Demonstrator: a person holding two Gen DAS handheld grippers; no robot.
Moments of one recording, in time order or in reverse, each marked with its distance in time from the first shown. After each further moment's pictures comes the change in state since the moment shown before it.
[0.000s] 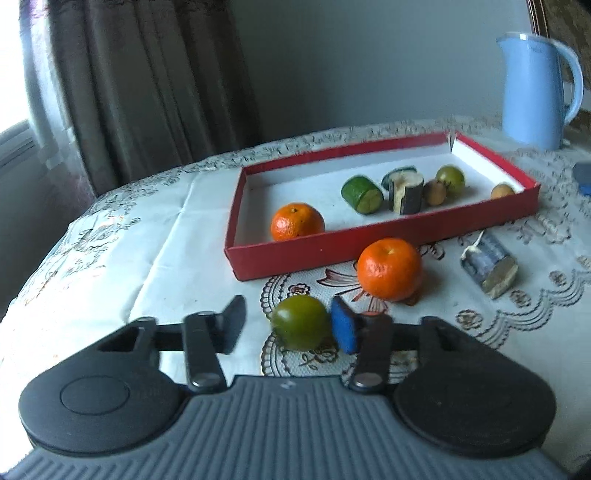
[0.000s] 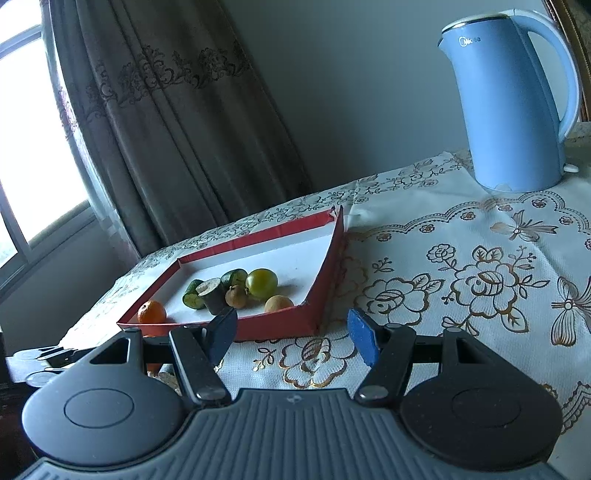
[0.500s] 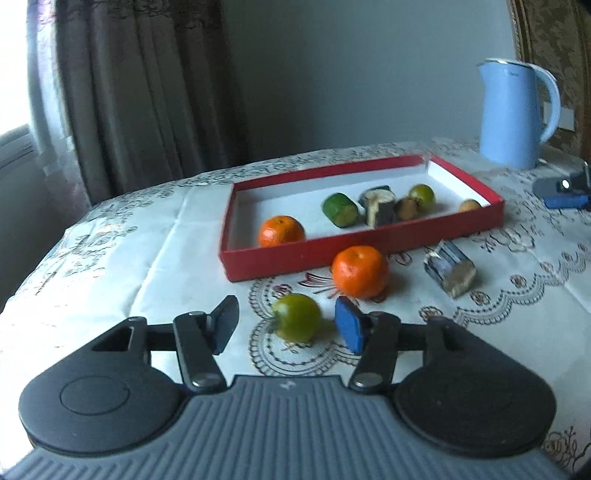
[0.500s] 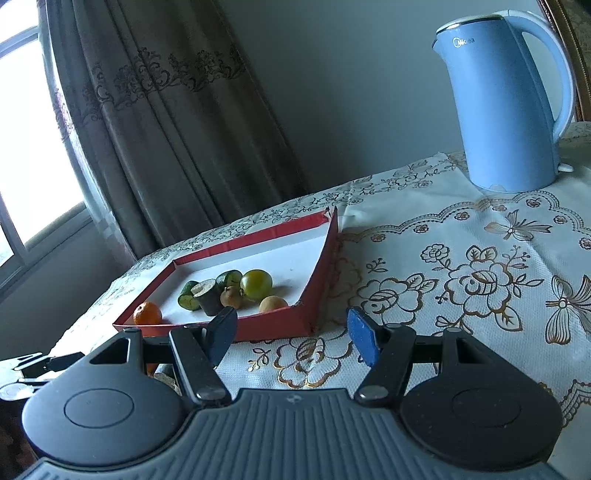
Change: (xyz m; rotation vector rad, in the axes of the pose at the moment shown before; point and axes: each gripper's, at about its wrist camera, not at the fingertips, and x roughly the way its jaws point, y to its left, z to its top) left arm -0.028 -0.002 -0.009 0.000 -0.057 -0.059; right arm -0.001 -0.001 -0.001 0.004 -0.004 -0.012
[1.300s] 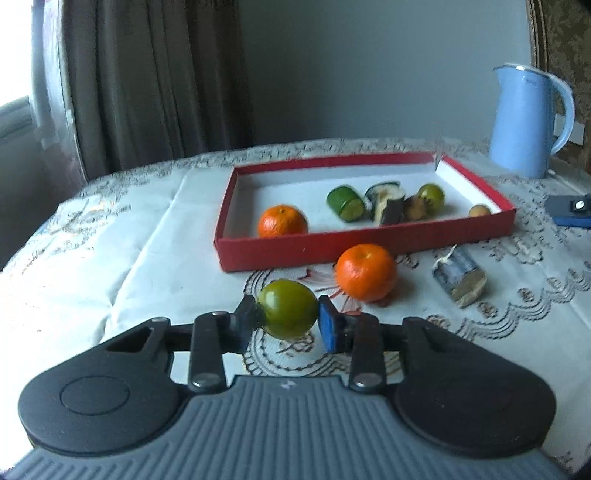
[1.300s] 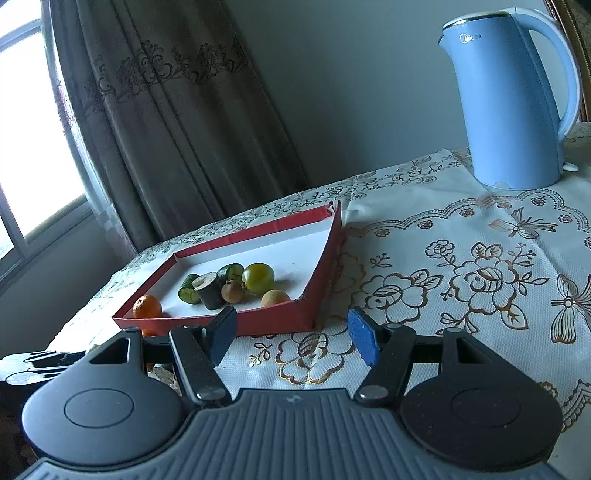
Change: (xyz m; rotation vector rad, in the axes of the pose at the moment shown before) left arm 0.014 0.005 0.006 -0.081 0.035 -0.013; right arm 0.004 0.002 -0.002 -0.014 0.014 0.002
